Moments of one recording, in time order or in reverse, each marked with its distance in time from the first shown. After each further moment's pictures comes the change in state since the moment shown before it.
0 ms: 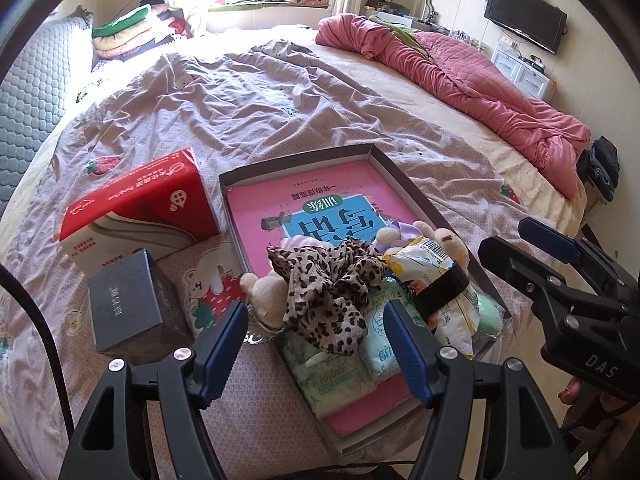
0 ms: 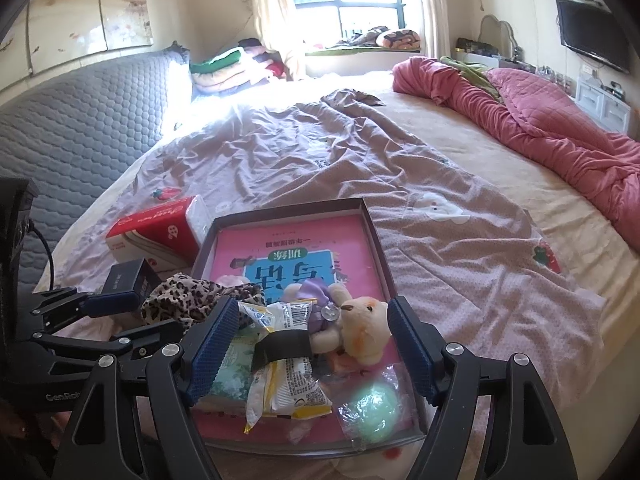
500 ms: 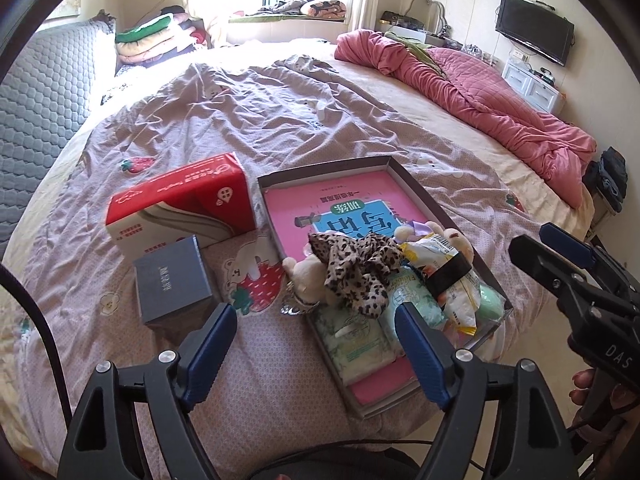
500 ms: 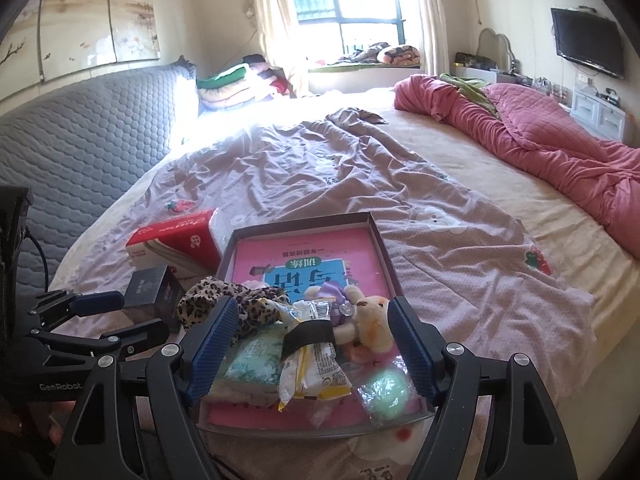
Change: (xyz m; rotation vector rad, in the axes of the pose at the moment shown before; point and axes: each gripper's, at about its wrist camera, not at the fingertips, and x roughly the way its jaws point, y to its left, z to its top) left arm -0.041 0.016 -0.022 -0.031 -0.049 0.057; right arm -0.039 0.017 -0.010 0.011 -0.069 0.005
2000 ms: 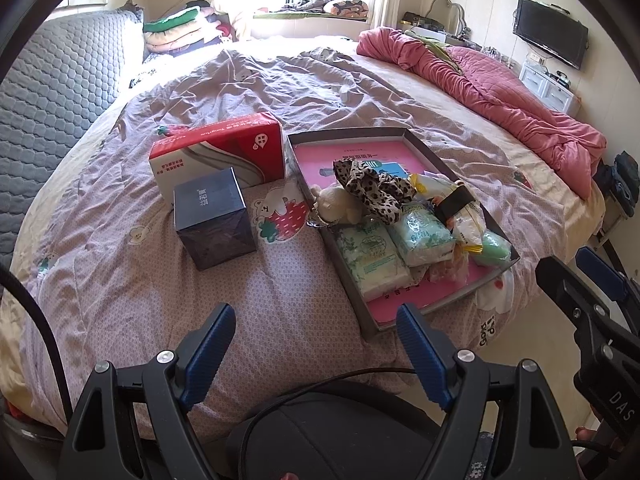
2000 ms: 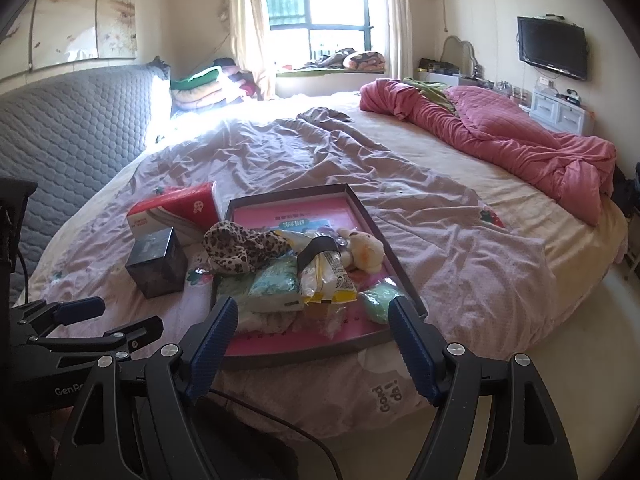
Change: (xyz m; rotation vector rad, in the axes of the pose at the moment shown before) left arm -0.028 0.002 -0.071 -0.045 0.005 0.063; right arm -0.057 0.048 -0.070 0.013 -0.013 -0.157
